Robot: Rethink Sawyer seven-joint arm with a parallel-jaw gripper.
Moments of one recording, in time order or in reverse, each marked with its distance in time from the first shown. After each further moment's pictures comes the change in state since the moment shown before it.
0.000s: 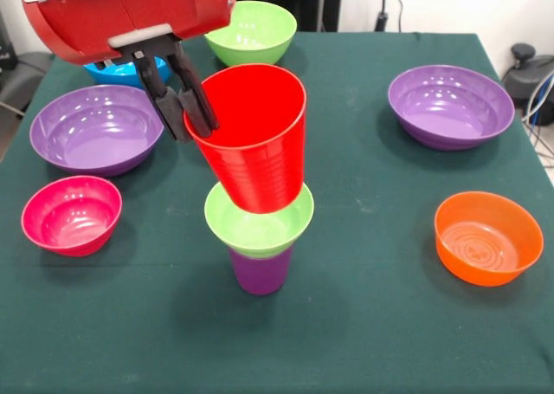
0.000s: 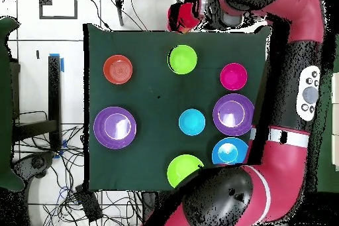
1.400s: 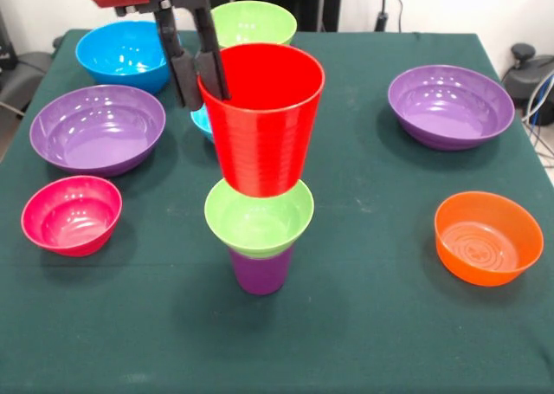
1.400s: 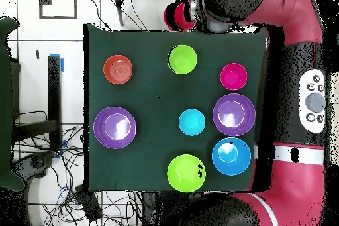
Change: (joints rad) arm -0.002 -0.182 -0.067 0.276 -0.033 -0.238 0.000
